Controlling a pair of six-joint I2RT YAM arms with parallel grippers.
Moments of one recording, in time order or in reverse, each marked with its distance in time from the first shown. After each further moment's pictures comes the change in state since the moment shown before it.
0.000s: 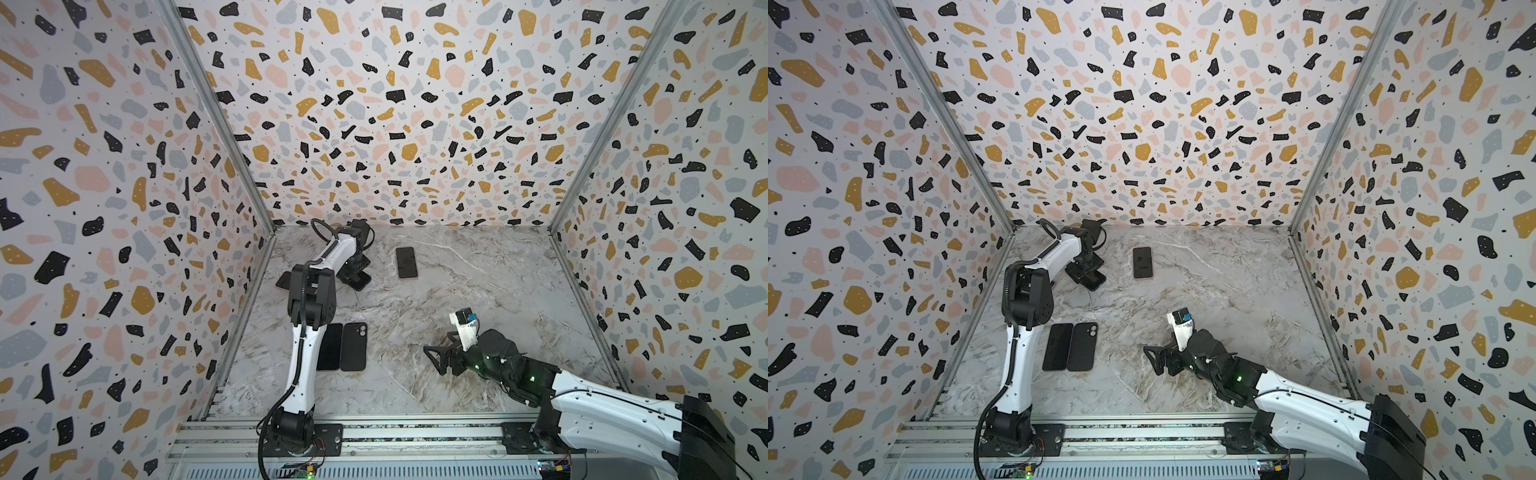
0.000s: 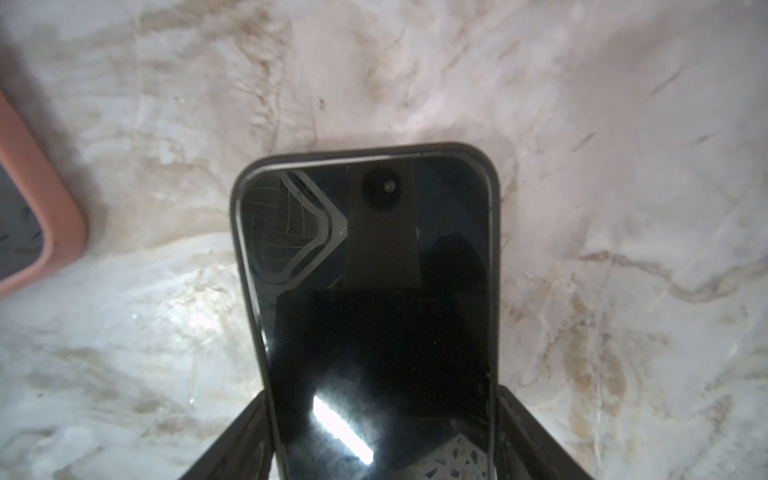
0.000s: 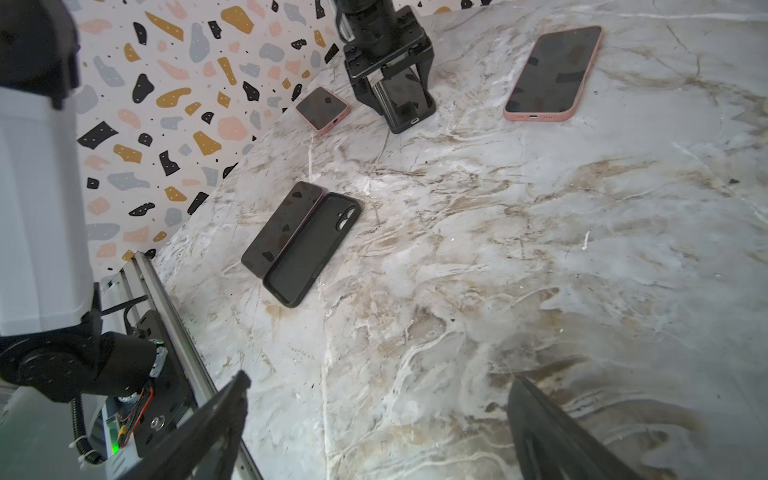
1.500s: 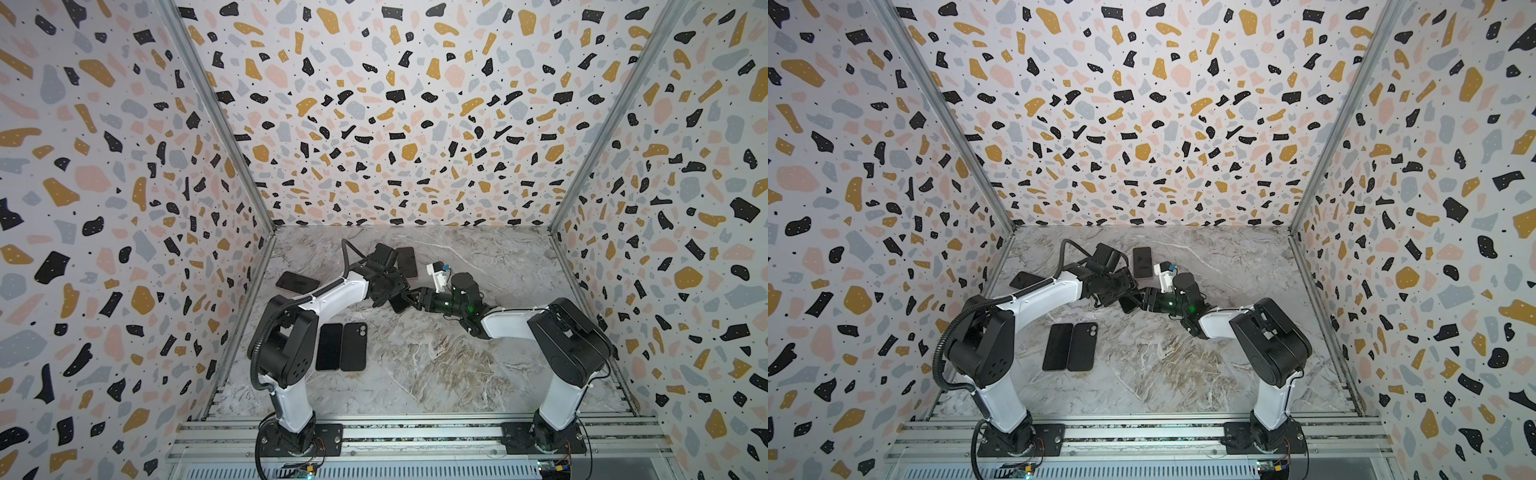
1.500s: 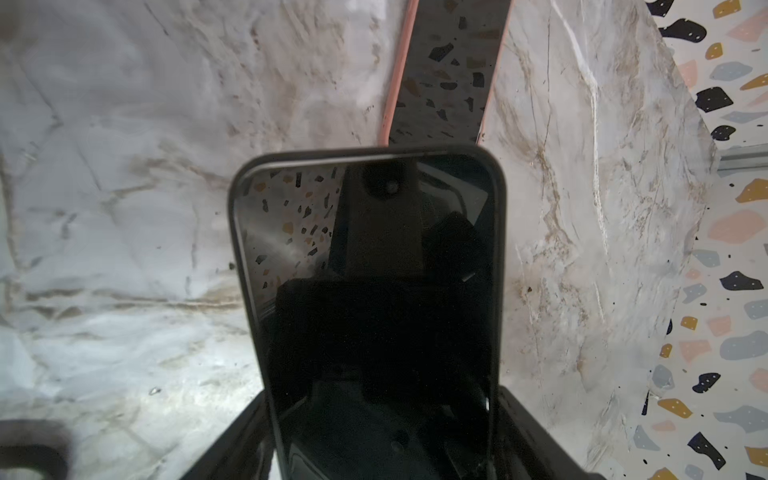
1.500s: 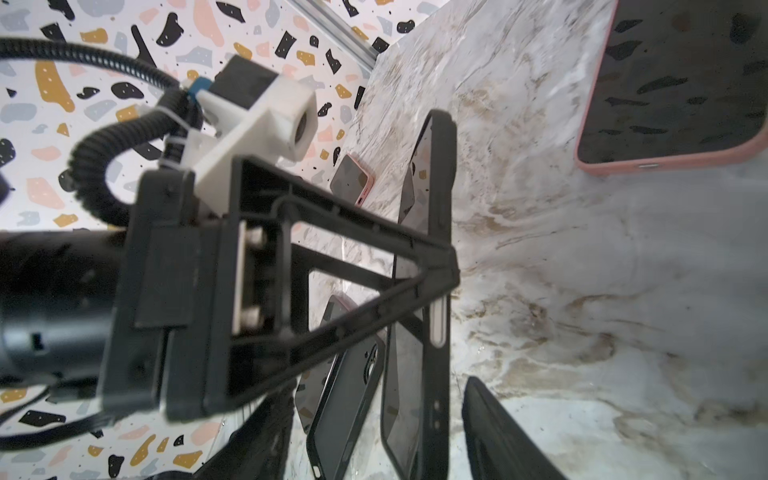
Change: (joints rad) left arm -0.309 -0.639 -0.789 0.547 0.282 0.046; right arm -0.332 0.850 0.391 0.574 -0.531 0.293
